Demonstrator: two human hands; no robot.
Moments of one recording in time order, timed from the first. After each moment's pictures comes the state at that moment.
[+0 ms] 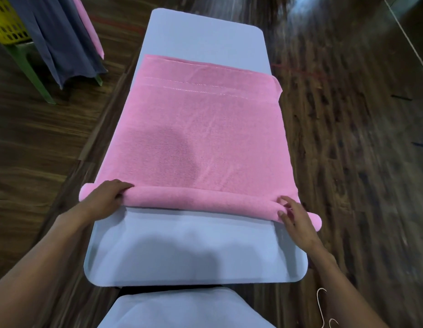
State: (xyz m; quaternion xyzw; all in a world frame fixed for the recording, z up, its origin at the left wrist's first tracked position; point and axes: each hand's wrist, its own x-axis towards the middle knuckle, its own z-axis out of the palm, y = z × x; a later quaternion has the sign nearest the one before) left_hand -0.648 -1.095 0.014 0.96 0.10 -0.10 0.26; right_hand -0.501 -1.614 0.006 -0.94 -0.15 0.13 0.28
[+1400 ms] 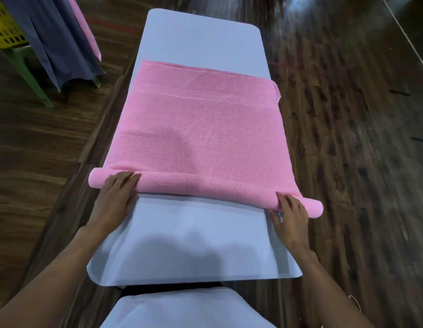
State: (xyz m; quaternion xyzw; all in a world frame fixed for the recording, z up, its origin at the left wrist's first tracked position) left_hand -0.656 -1.124 0.006 0.99 0.06 0.08 0.14; right_hand -0.520 -1.590 -0.019 -0.98 -0.13 -0.05 0.16
